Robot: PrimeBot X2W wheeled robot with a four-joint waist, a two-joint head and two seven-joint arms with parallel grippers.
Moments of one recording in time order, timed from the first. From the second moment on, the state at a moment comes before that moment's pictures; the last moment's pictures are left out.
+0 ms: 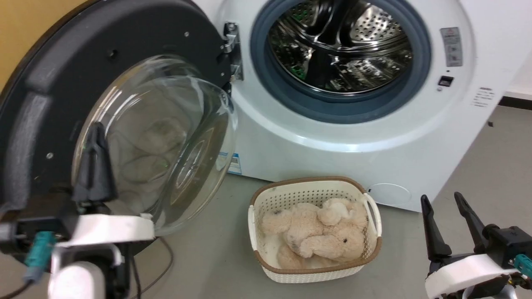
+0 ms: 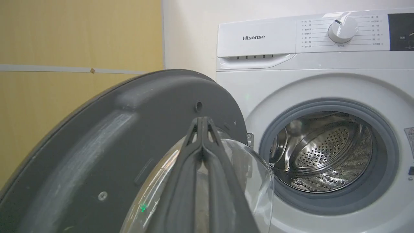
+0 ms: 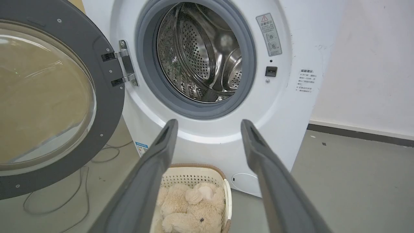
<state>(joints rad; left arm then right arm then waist) -0.14 0.08 0.06 -0.22 -0.07 0.04 -0.09 -0.01 -0.05 -0.08 0.02 0.10 0.13 -0.09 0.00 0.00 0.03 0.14</state>
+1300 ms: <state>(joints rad) -0.48 0.24 0.41 0.22 -0.64 -0.07 0.21 -0.01 -0.05 -0.17 0.09 0.17 0.13 -0.18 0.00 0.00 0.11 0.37</state>
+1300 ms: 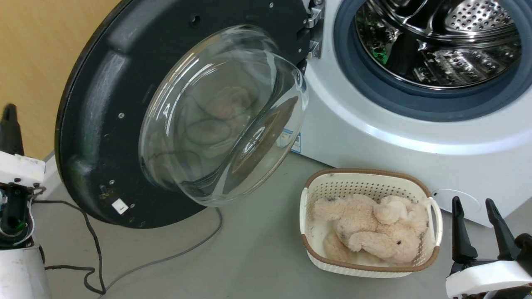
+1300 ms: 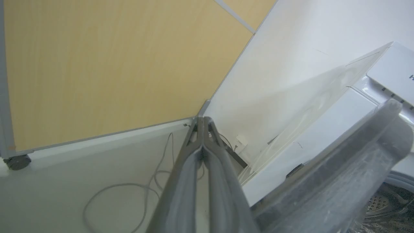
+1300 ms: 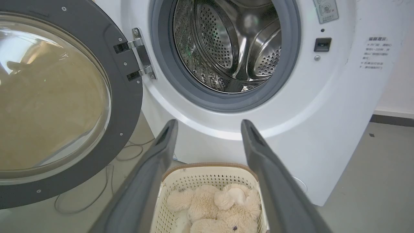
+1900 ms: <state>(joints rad) -0.38 0.32 0.18 0.14 -1.04 -0.11 0.60 -0.01 -0.05 -0.21 0.13 0.22 0.13 -0.22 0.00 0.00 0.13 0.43</state>
